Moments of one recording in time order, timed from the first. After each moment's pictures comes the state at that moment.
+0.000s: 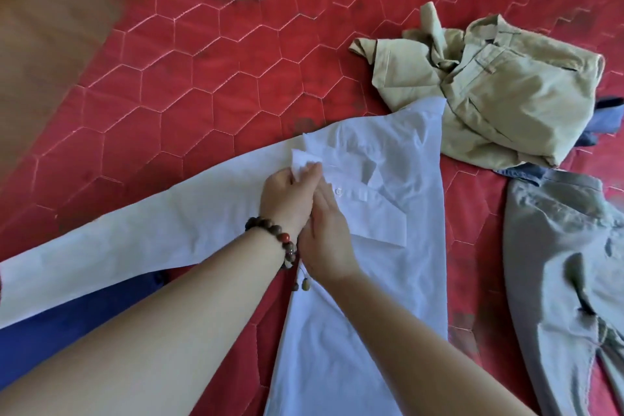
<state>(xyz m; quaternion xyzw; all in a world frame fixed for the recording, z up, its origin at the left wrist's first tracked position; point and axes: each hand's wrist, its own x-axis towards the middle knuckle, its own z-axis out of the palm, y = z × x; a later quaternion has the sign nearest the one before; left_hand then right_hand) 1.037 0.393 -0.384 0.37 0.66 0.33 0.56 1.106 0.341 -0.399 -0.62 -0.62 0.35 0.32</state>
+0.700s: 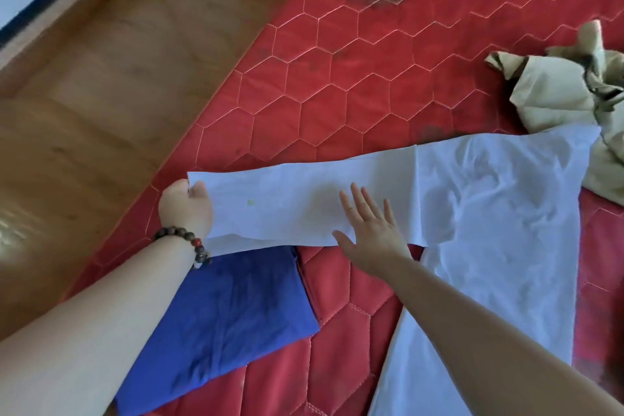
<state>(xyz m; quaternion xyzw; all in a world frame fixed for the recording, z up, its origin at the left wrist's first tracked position) 0.717 0.354 -0.418 0.37 0.87 0.26 0.21 1.008 0.356 -0.466 -0.56 -0.79 0.23 -0.10</state>
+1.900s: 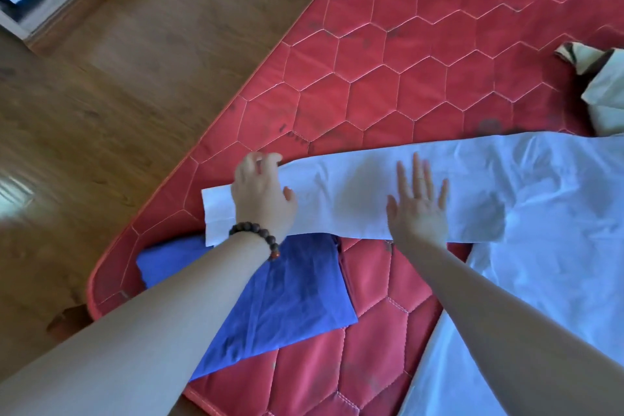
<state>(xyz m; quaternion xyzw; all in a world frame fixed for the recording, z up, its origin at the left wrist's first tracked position) 0.747 0.337 -0.429 0.53 0.81 0.16 0.19 0.983 0.371 -0.490 -0.67 -0.73 0.10 -0.01</state>
